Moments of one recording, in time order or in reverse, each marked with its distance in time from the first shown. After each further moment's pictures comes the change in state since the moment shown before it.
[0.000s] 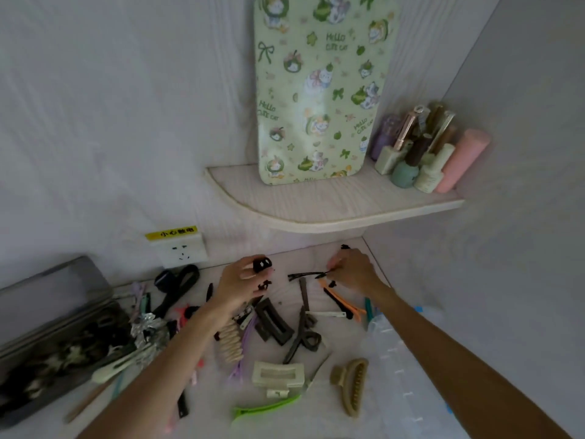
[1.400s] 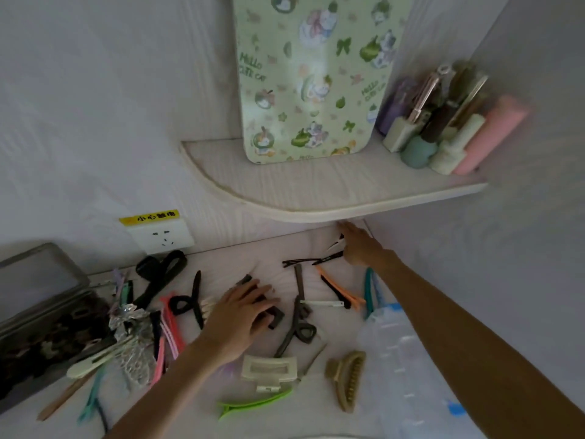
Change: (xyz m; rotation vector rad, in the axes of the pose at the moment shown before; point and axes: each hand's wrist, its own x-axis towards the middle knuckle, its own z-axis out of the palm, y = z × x) left_hand -0.009 -0.081 -0.015 1.421 -0.206 0.688; right_hand 0.070 0.038 0.002 -0.488 -0.230 -0.045
